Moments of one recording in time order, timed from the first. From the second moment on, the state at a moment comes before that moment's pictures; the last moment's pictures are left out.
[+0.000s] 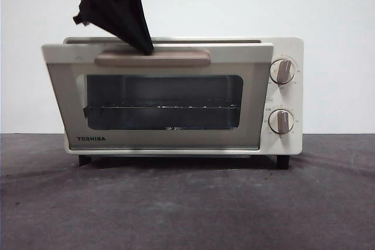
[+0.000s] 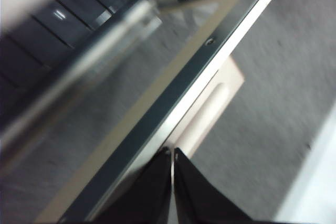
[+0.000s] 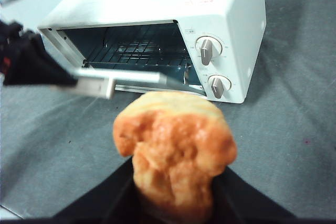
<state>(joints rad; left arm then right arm) -0.57 1.52 1.35 -0.87 0.35 0.20 0.27 0.37 0.83 -0.88 -0.29 0.29</state>
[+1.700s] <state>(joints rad) -0.78 1.29 0.78 -0.44 0.14 -0.08 0.27 0.37 0.83 -0.87 -0.29 0.29</state>
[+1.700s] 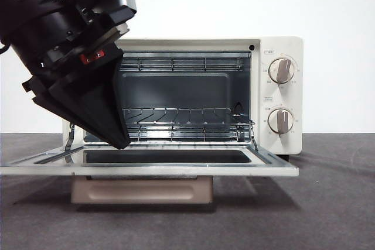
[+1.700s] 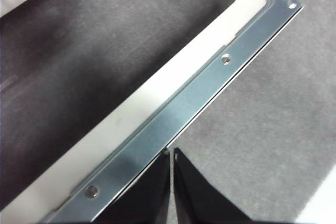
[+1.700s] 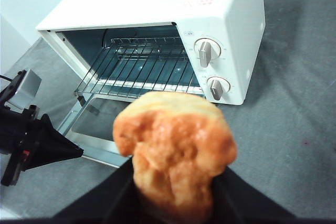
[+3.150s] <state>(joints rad) -0.78 0.57 1.10 -0.94 -0.08 -0.17 0.69 1.31 0.93 -0.22 -0.11 0.48</state>
